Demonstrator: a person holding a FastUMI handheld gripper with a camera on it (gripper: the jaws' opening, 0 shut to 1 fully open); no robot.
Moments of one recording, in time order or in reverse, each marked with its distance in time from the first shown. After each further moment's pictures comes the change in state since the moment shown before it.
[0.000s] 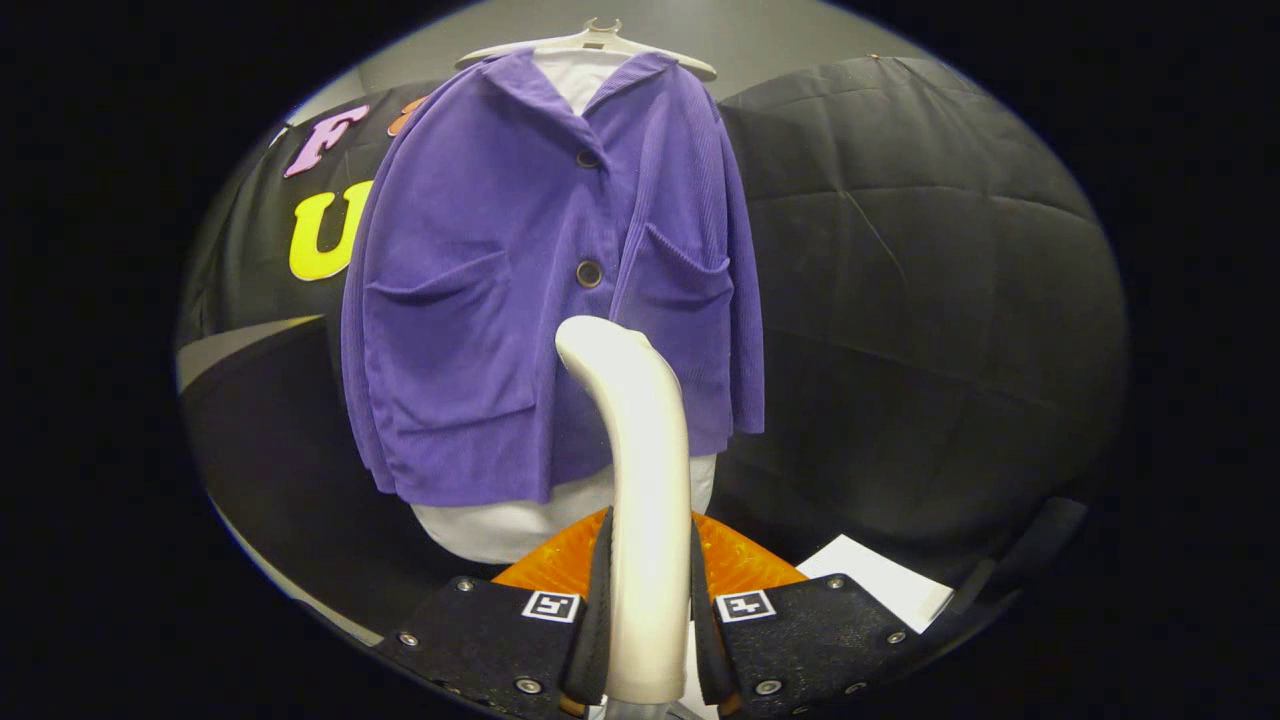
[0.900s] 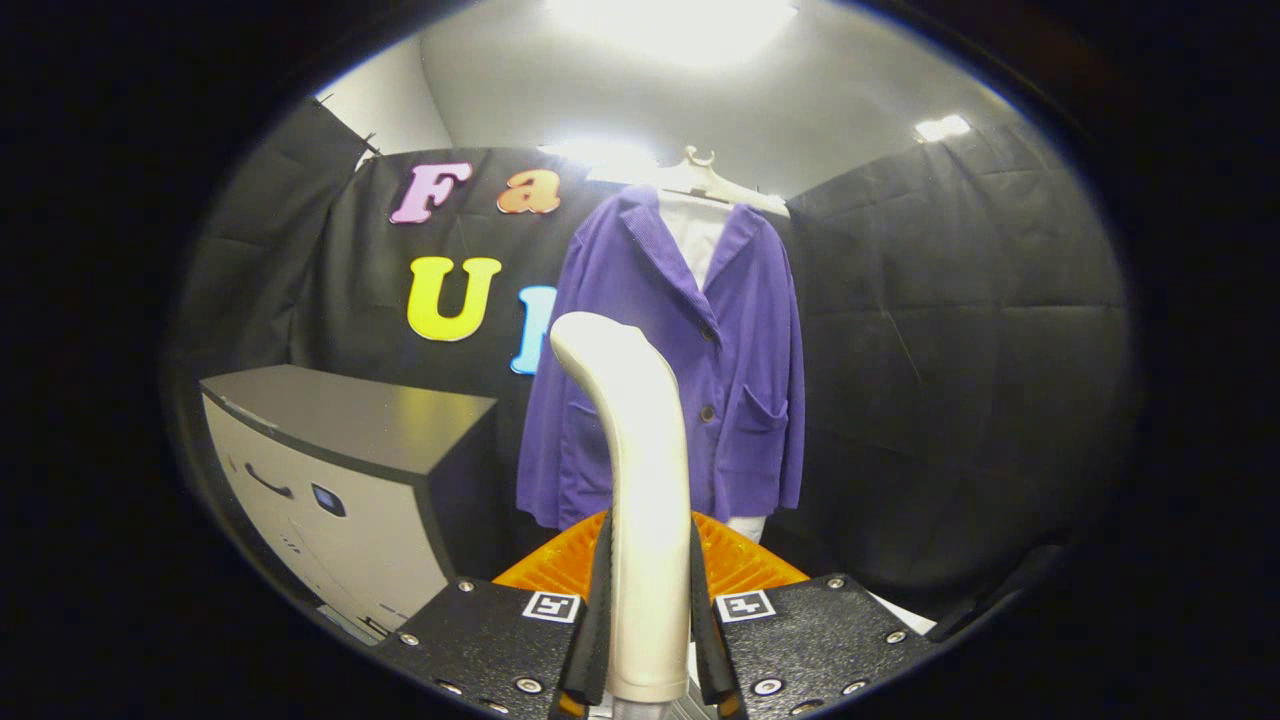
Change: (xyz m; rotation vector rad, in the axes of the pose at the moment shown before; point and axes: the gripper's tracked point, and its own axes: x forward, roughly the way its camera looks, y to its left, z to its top) arm -0.226 0.083 0.109 -0.085 -0.307 0.197
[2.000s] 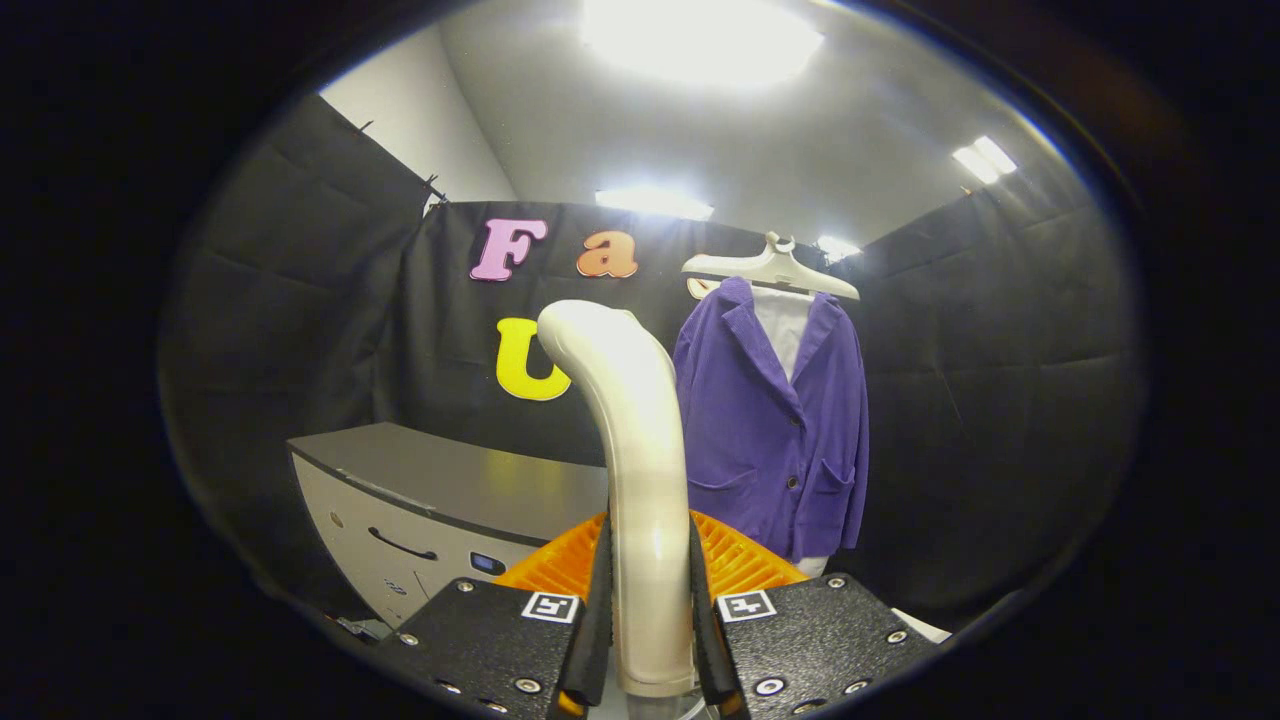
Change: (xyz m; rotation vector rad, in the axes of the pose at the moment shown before) arm -0.077 0.091 0.079 -0.006 -0.099 0.147
